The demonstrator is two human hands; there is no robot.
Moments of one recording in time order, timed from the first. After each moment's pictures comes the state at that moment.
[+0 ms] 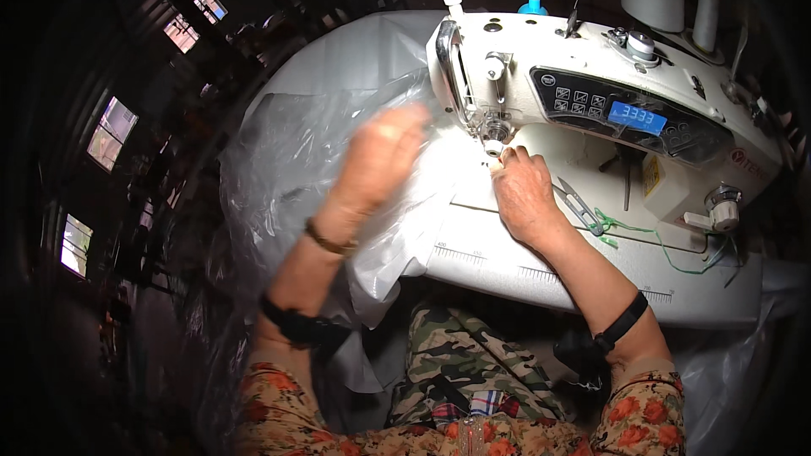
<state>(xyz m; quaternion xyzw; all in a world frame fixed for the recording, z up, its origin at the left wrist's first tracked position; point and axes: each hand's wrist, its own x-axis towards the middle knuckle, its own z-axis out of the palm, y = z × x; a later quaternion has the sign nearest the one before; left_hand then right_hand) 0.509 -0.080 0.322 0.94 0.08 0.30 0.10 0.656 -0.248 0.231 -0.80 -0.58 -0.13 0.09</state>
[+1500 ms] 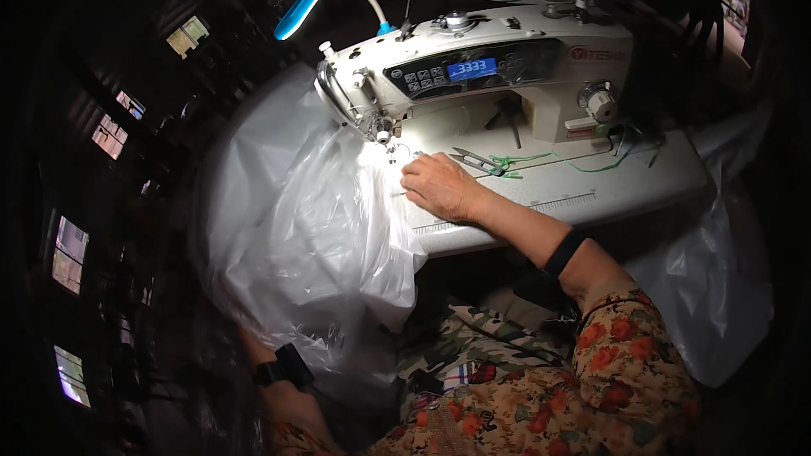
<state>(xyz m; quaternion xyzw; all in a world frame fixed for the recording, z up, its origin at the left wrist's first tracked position) 0.287 0.061 0.203 0.84 0.41 0.36 -0.06 0.648 -0.297 0.219 -0.72 -0.63 -0.13 0.27</state>
